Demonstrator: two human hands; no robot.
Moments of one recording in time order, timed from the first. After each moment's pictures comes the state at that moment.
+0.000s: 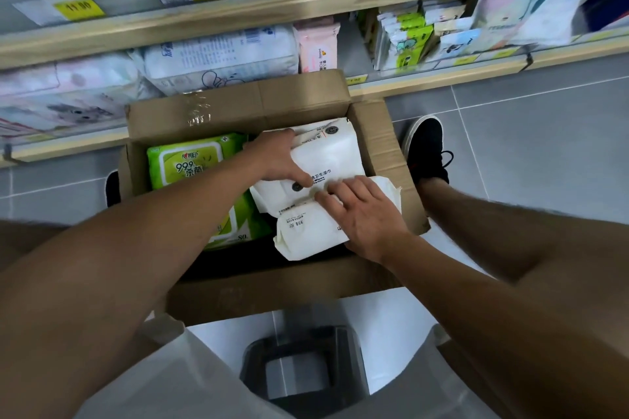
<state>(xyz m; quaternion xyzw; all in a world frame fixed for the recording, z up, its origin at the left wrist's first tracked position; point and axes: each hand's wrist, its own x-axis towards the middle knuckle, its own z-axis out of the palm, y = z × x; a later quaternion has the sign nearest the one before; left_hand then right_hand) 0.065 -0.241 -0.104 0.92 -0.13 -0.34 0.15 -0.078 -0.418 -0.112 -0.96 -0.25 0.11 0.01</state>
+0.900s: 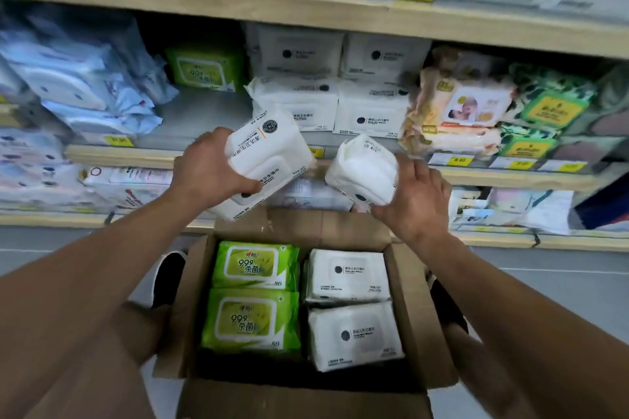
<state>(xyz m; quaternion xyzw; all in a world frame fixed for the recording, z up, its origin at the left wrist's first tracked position) 0.101 -0.073 0.083 0.97 0.07 0.05 0.24 0.083 -0.385 0.050 -0.99 0.02 -0.11 0.11</state>
